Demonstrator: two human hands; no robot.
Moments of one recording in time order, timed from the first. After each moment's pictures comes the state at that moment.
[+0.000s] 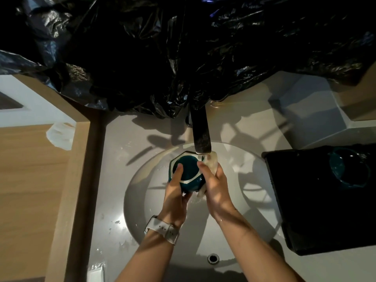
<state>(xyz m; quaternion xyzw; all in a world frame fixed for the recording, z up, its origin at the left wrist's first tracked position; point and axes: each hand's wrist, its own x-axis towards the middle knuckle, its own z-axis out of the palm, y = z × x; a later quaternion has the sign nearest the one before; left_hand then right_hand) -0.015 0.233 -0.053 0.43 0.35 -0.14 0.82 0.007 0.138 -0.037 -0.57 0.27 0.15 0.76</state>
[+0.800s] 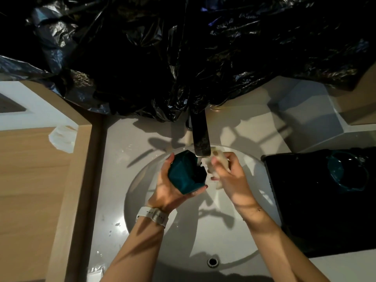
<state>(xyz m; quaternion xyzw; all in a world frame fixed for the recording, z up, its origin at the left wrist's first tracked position) 0.019 0.259 -0.064 0.18 0.31 -0.30 0.88 0.028 0.099 -0.023 -0.74 0.17 0.13 0.64</state>
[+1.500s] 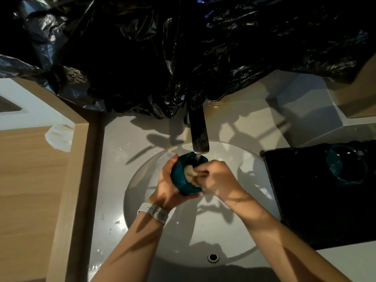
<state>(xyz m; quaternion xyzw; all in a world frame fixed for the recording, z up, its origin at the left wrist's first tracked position) 0.020 0.254 -0.069 0.26 0.34 -0.32 0.85 0.033 0.117 -0.023 -0.85 0.04 0.28 0.45</state>
